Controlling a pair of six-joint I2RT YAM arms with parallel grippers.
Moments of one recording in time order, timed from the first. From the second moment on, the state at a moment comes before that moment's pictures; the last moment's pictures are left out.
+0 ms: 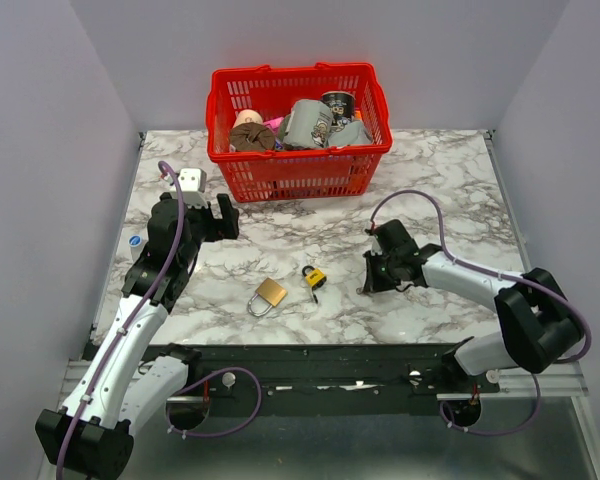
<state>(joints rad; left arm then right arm) -0.28 0.83 0.81 -0.27 -0.07 -0.20 0.56 1.43 0.69 -0.34 -0.13 0.36</state>
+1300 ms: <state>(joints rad) -0.70 0.86 0.60 0.32 0.54 -0.23 0.56 1.13 0.98 -0.14 -0.74 0.58</state>
